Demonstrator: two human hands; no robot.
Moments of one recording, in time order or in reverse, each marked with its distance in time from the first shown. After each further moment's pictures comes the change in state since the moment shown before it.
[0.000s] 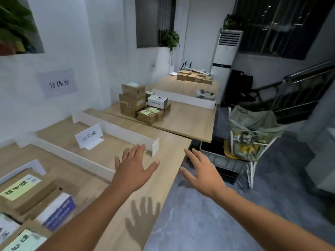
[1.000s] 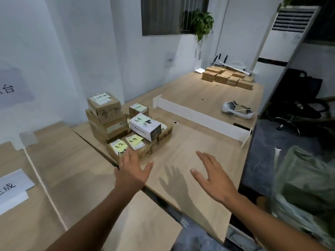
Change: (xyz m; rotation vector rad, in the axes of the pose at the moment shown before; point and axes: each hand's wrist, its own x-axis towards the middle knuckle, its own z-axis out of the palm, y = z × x) left_hand 0.644 0.107 0.264 -0.002 0.086 -0.399; right_hand 0.637 0.405 0.031 0.187 -0.181 -0.127
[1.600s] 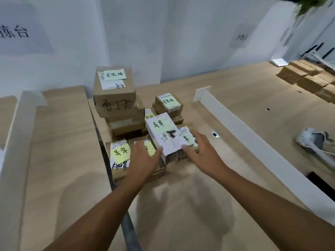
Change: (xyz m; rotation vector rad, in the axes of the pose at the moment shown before) left_hand 0.285 -0.018 0.128 -0.366 0.148 -0.471; right_hand 0.419 0.032 0.110 0.231 -0.348 -0.181
